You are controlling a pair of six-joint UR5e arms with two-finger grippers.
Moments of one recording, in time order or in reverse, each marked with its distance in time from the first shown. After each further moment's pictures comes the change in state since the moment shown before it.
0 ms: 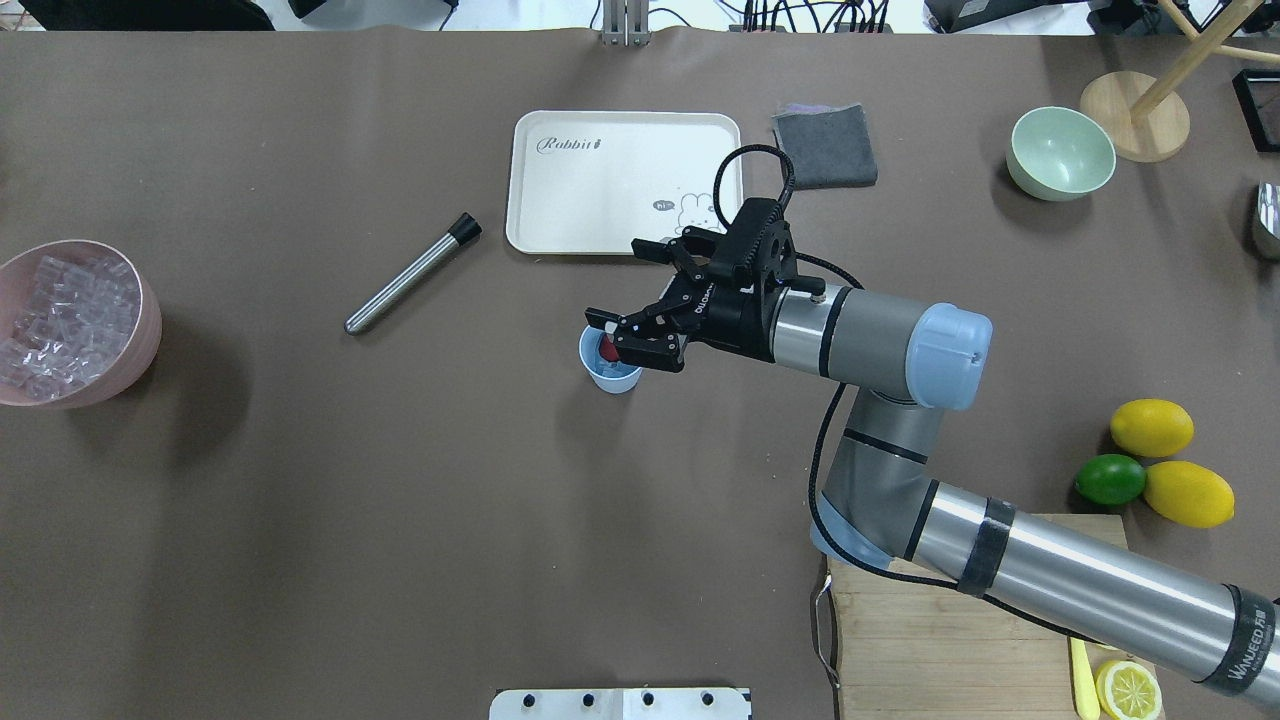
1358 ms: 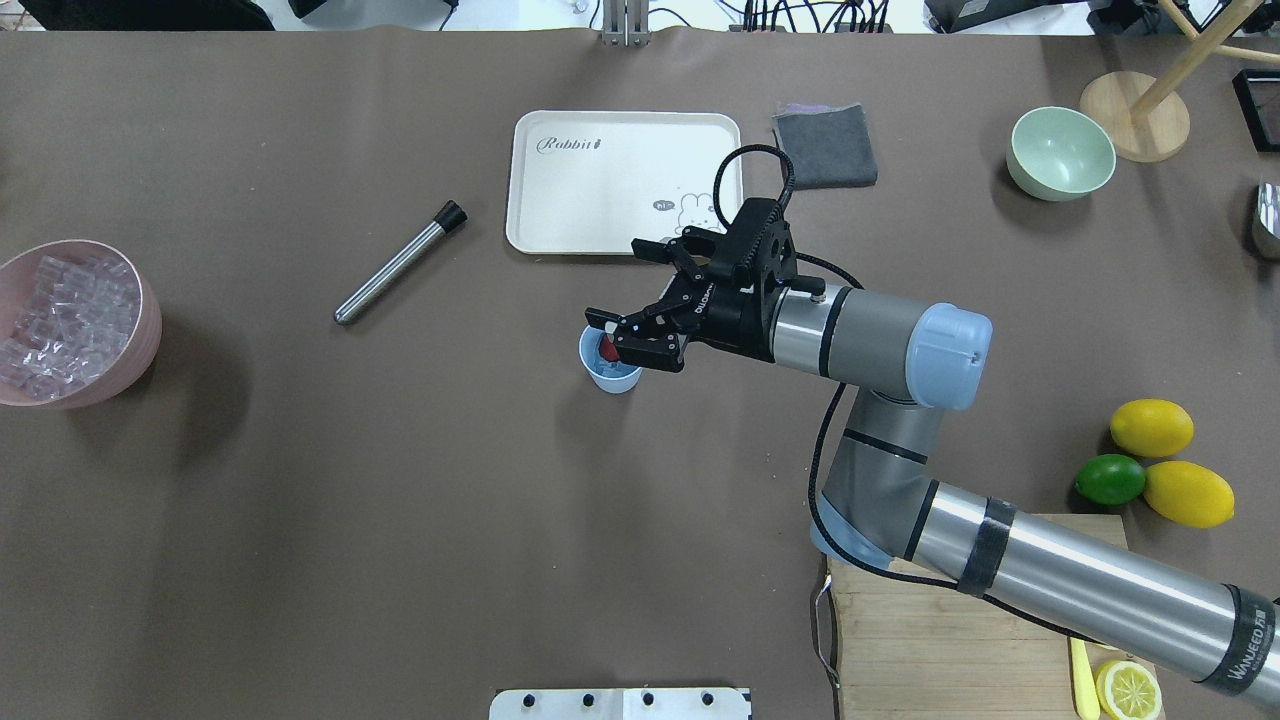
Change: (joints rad) left arm -0.001 -0.041 -0.001 0.007 0.004 0.003; right arm 0.000 0.000 0.000 0.000 0.000 0.000
